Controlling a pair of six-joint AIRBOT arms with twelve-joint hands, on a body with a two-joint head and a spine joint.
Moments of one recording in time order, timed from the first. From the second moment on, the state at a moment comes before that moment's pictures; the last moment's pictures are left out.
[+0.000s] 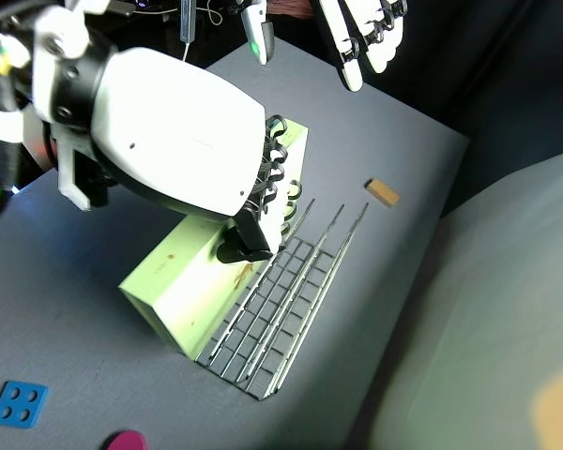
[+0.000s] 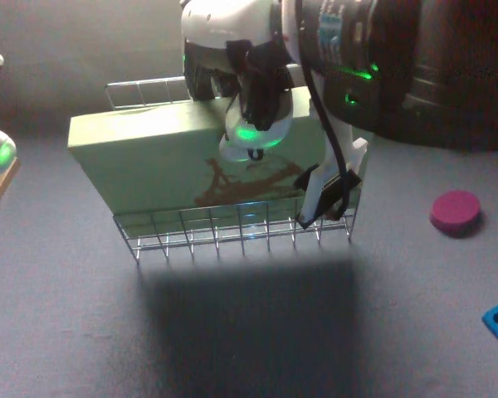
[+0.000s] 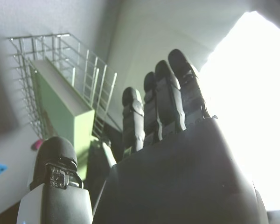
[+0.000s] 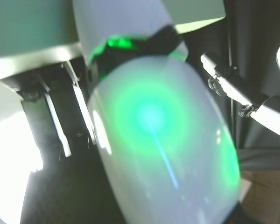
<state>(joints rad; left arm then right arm) -0.37 -0.46 0.53 0.79 1.02 0.61 -0.06 -1.39 0.94 -1.07 -0.74 0.18</state>
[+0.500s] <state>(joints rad) -0.38 -0.46 0.52 0.77 0.98 0.61 -0.12 -1.43 1.05 -1.07 -0.69 0.22</state>
